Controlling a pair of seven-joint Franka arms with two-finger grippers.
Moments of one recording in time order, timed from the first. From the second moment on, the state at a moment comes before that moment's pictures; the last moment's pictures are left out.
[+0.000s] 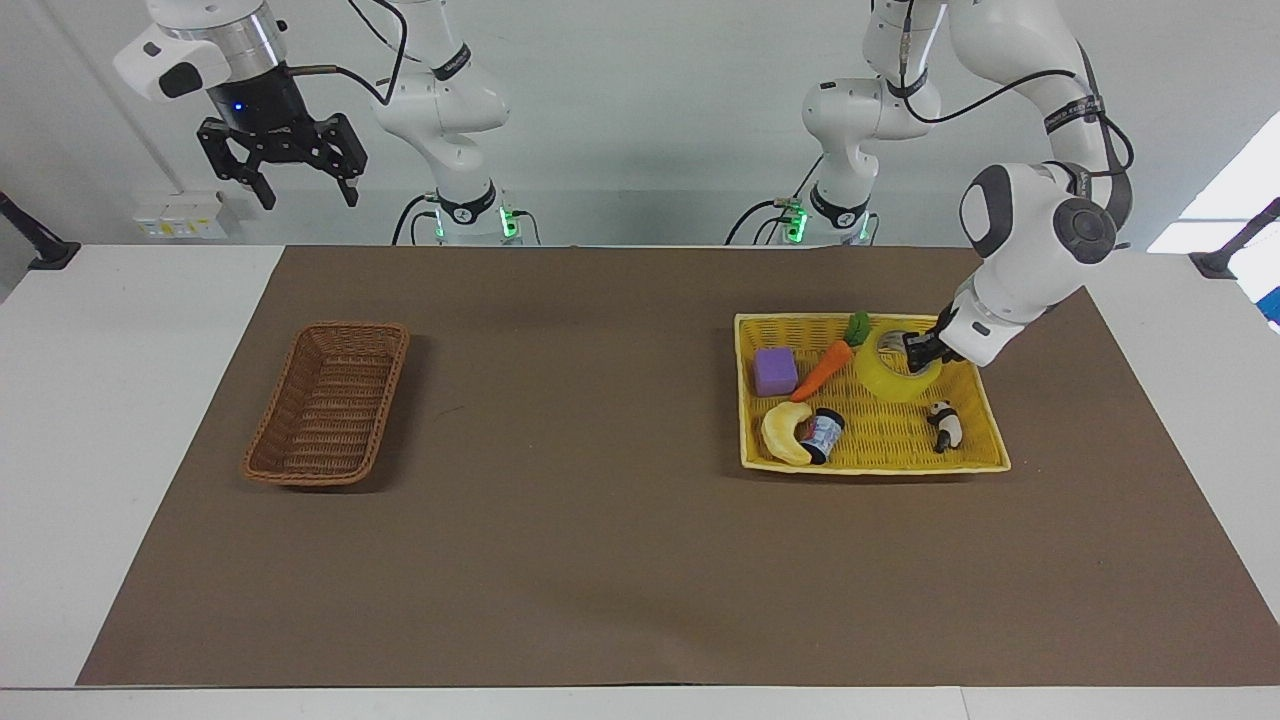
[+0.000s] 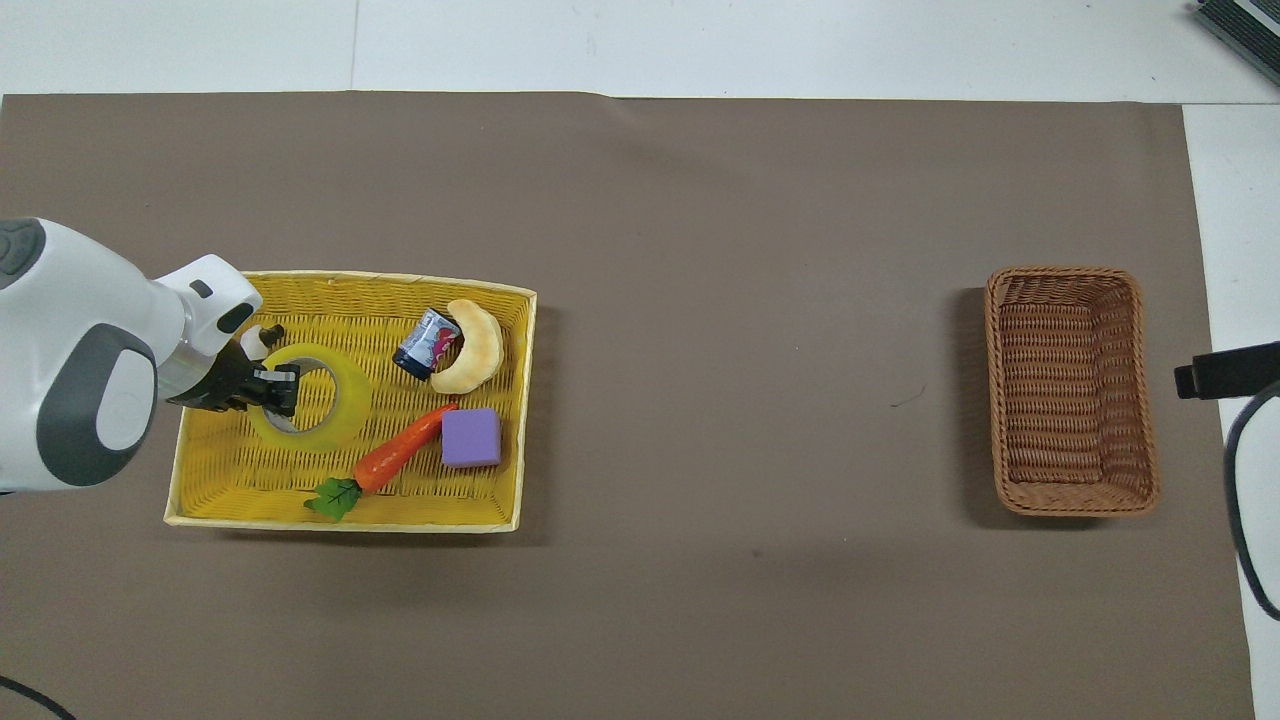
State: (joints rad) left arm -0.06 0.09 0.01 -1.94 -0.08 1.85 -0.05; right arm 0.10 -0.11 -0.12 -1.52 -0.01 1.43 -0.06
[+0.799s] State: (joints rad) left arm -0.03 0.06 0.01 -1.52 -0.07 1.38 -0.05; right arm 0.10 -0.11 -0.12 -1.52 -0.01 1.43 -0.06
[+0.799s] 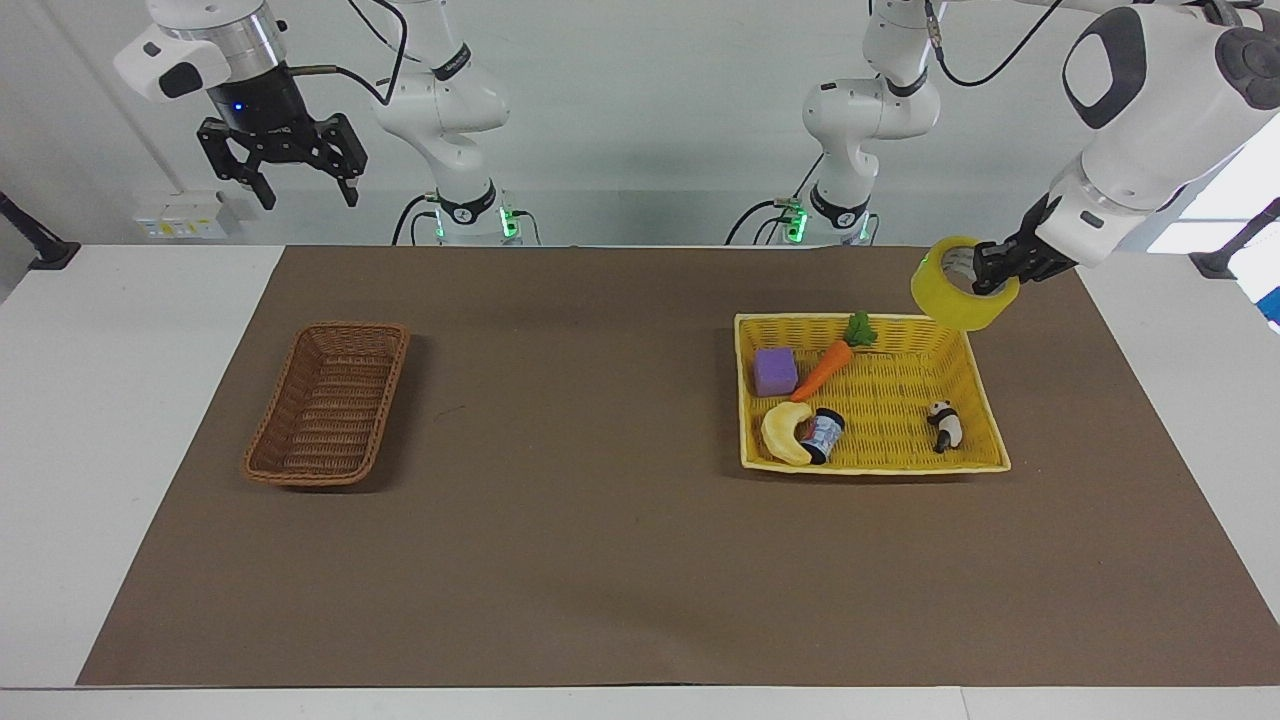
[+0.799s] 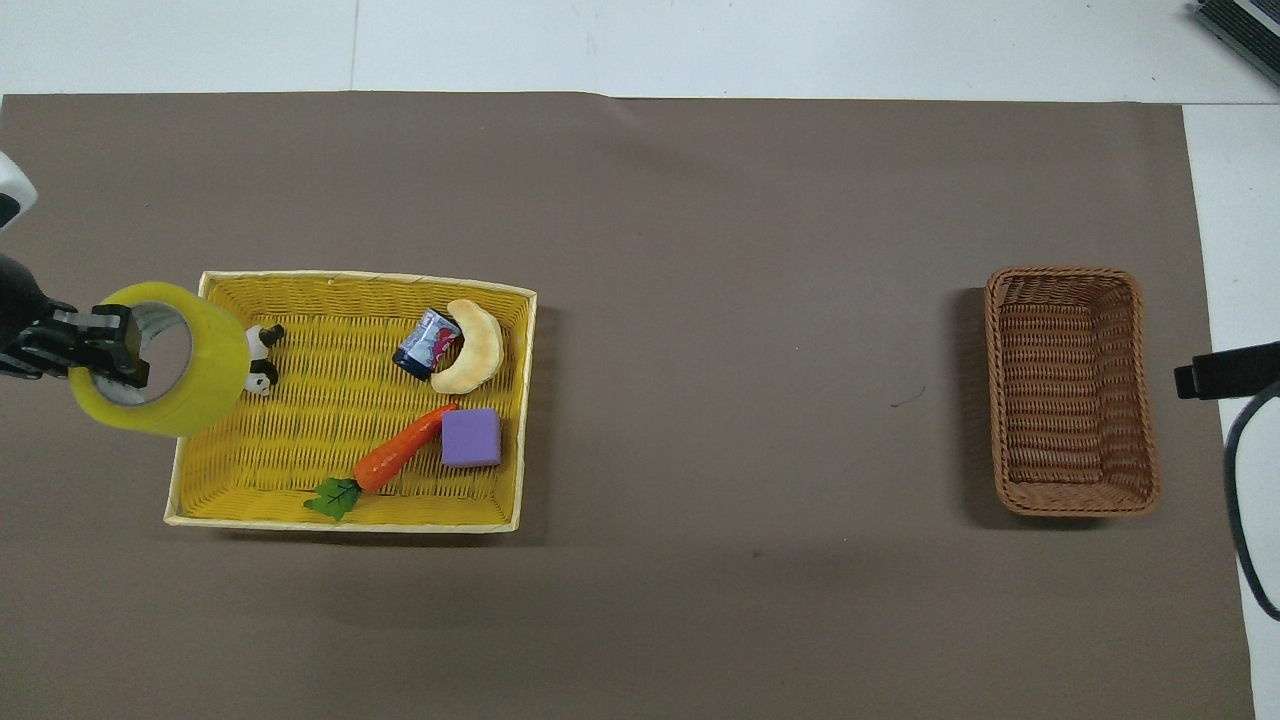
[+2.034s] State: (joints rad) left arm -0.06 -0.19 -0.01 -1.77 -0.08 1.49 -0.12; right arm 0.10 -0.11 -0.12 -1.52 -0.01 1.42 -0.06
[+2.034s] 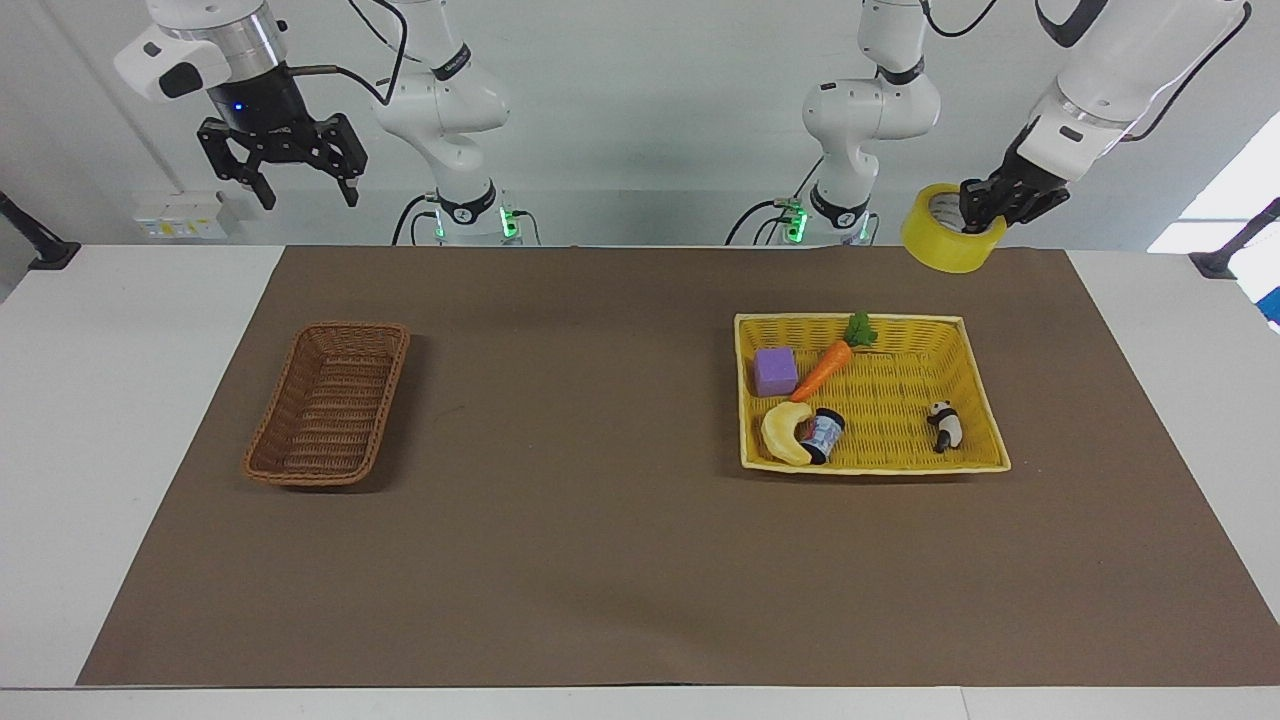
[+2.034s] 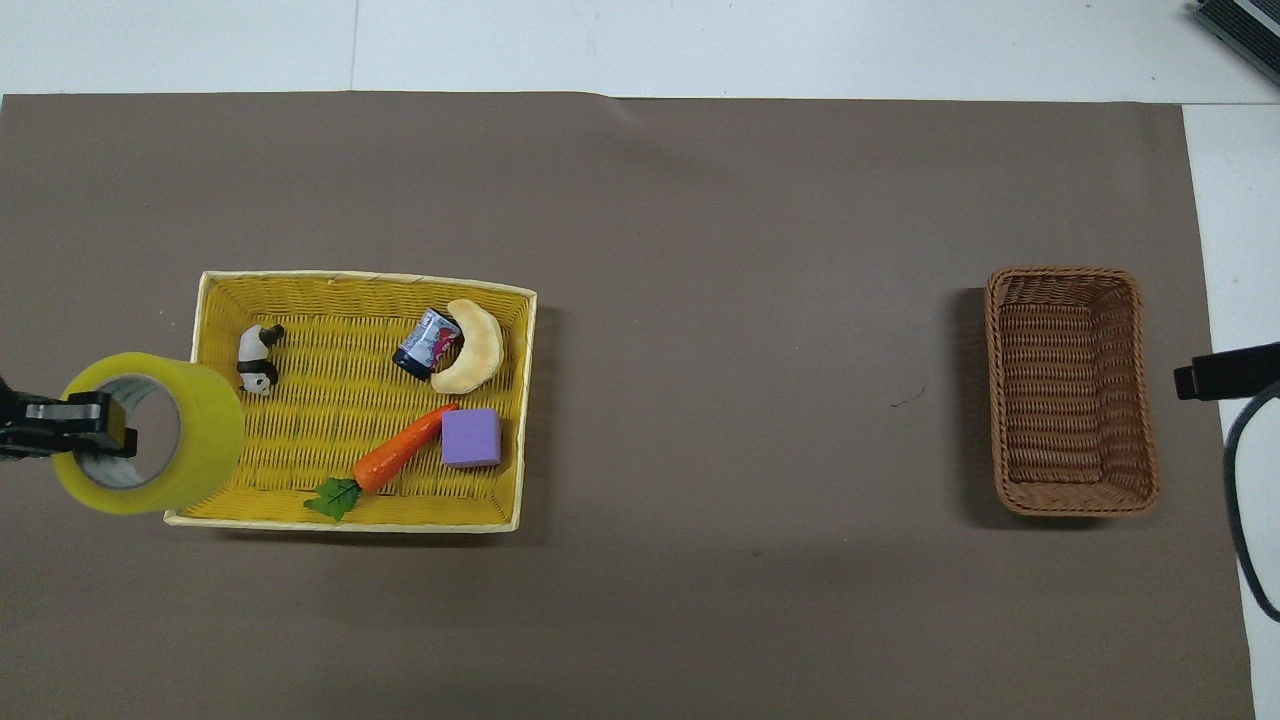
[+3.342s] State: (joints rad) left arm -0.52 -0.06 -0.02 -1.87 -0.52 1.91 -0.57; right arm 0.33 -0.09 -0.09 -1.71 0.64 1.68 0.11
